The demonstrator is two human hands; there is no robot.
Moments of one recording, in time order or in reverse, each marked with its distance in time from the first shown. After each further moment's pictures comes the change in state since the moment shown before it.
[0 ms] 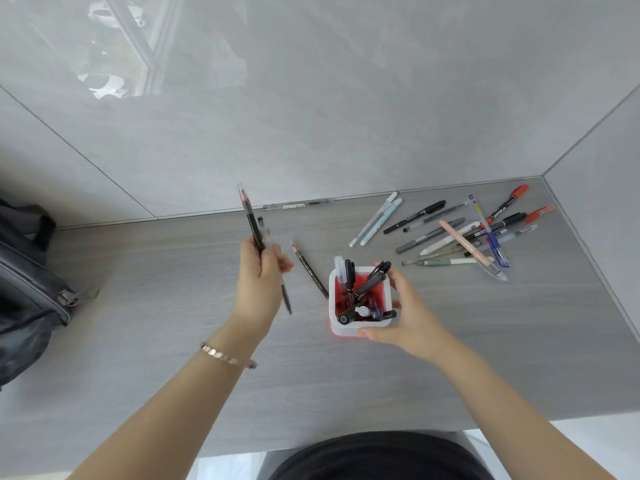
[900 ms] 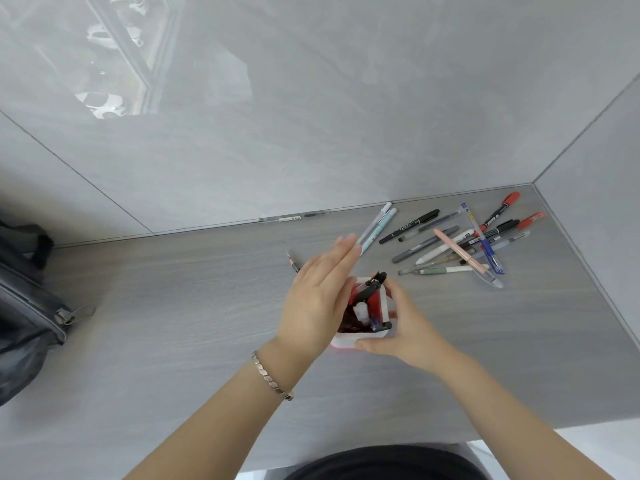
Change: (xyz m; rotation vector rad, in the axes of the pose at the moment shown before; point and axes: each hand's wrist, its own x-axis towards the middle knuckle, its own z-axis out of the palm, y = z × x) left_hand -0.021 -0.019 0.032 0.781 -0.337 0.870; right_hand 0.004 0.006 -0.002 -0.019 -0.006 -0.051
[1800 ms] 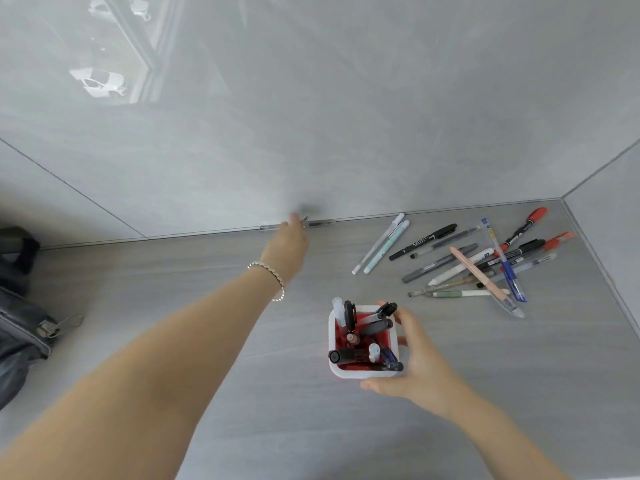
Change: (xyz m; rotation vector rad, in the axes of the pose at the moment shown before) left_hand 0.093 -0.110 0.024 0.100 -0.347 -0.750; right_hand 0.002 -0.014 -0.007 0.046 -0.060 0.088
